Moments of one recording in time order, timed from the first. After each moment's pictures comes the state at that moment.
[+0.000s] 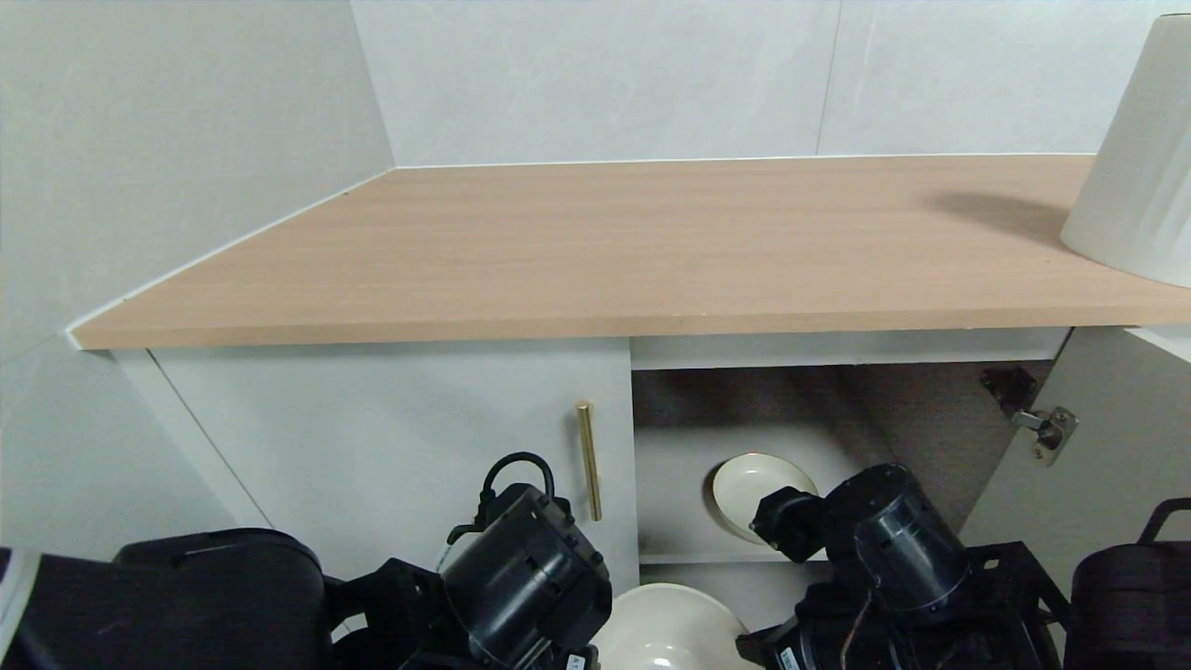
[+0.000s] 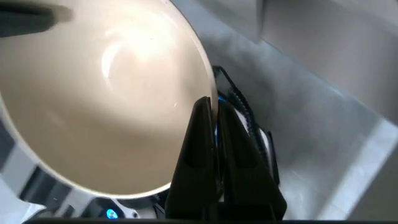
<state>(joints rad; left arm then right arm) -0.93 1.73 -0.82 0.20 0.25 -0.63 0.83 1.77 -0.65 -0.29 0.05 0.30</state>
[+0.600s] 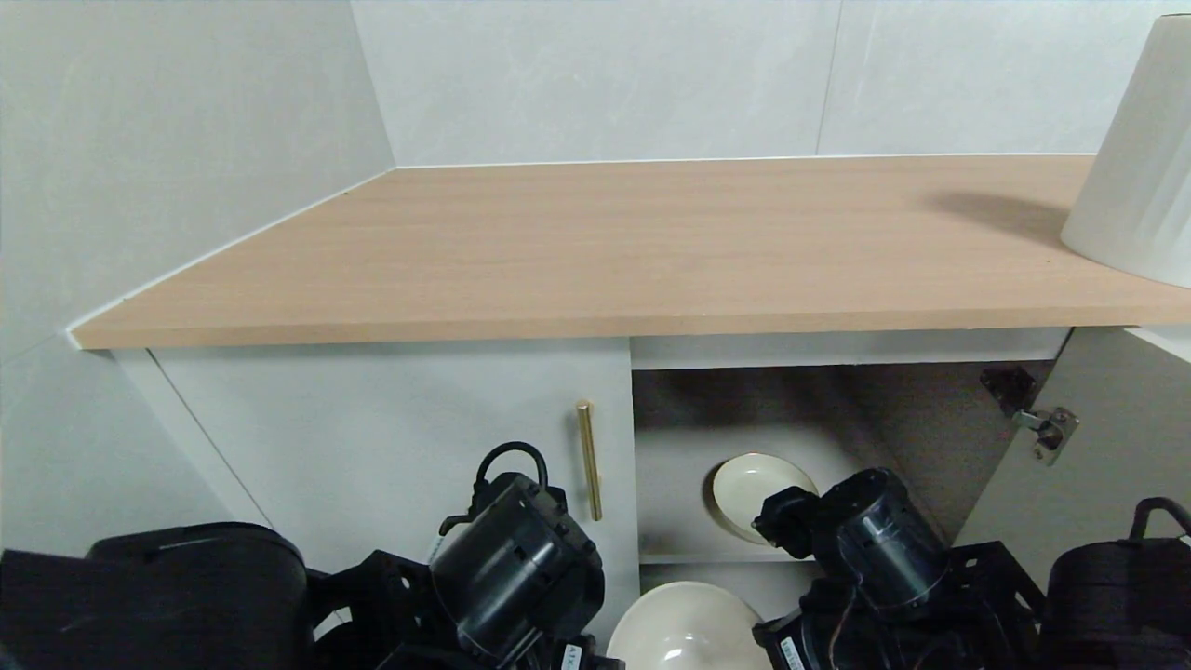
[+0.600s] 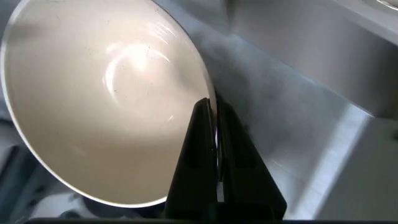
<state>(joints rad) -0.93 1.71 -0.83 0.19 0.25 -0.63 0.82 1.81 -0.66 -0.29 -0.06 0.30</state>
